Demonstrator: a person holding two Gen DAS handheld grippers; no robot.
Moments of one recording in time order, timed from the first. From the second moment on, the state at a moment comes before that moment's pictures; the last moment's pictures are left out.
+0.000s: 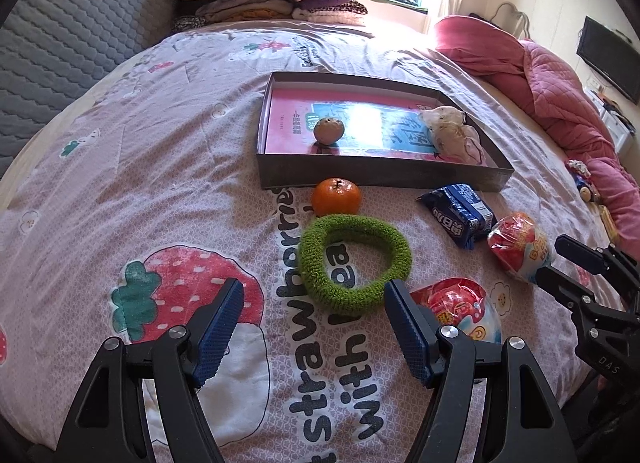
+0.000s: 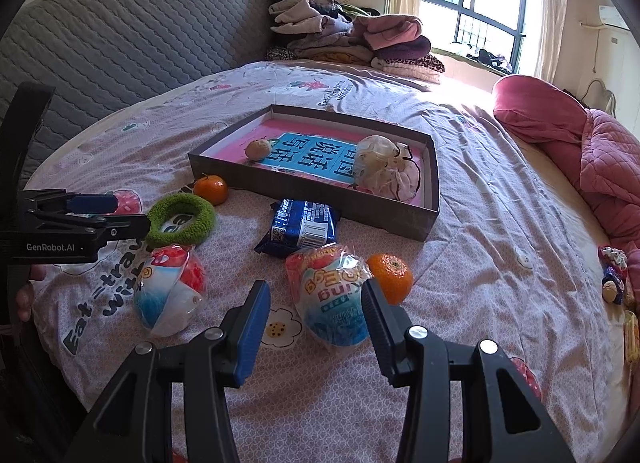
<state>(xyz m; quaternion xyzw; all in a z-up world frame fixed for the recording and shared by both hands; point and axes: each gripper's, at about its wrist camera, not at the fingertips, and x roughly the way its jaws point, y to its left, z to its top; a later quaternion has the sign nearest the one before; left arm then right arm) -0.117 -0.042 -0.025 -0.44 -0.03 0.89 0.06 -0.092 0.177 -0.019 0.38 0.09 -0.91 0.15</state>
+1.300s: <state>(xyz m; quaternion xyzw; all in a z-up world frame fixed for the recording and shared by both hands) -0.161 -0.032 -0.057 -0.47 -0.01 0.88 0.03 -0.107 0.144 -0.047 0.36 0.25 -0.89 0.12</state>
